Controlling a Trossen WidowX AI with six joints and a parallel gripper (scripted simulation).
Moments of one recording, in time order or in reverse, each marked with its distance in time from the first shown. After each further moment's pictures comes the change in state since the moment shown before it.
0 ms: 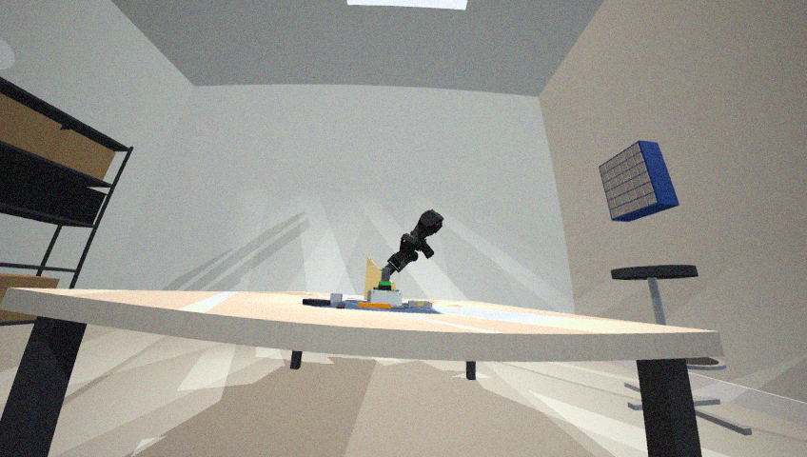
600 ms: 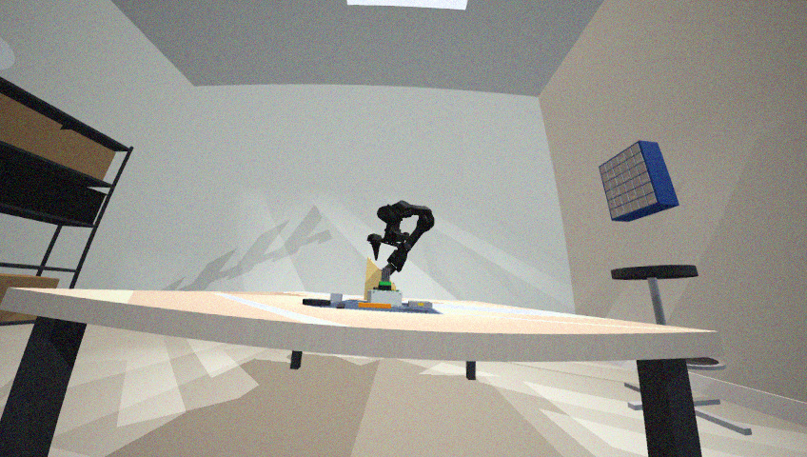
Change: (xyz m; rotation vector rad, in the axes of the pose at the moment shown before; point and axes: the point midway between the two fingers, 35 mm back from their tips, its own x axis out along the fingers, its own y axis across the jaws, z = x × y) arm 0.007 0.044 -0.082 0.884 -0.209 0.325
